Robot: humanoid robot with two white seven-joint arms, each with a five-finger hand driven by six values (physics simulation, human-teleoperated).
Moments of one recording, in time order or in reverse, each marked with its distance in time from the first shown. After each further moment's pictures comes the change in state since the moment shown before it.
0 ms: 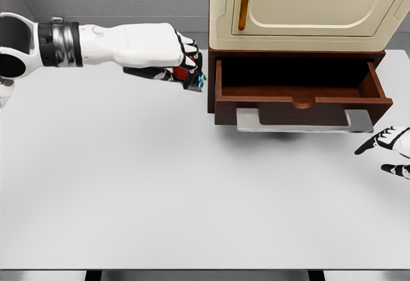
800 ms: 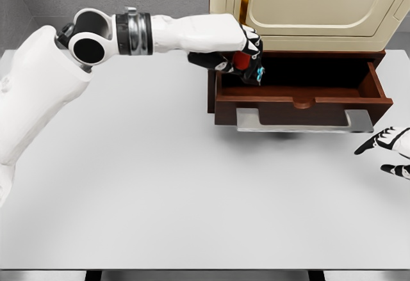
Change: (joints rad) left arm -0.052 -0.339 -0.002 0.285 -0.010 -0.001 0.000; right arm 0.000 0.001 0.000 0.000 0.000 0.000 0.000
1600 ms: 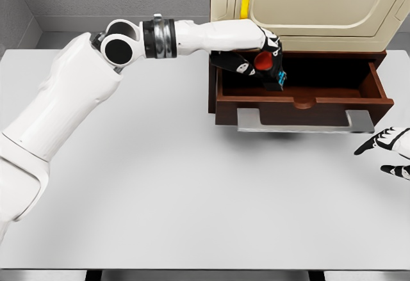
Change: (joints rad) left arm -0.006 -0.128 -0.007 0.215 0.102 -0.055 0.000; right arm 0.002 0.000 0.001 0.000 0.000 0.000 0.000
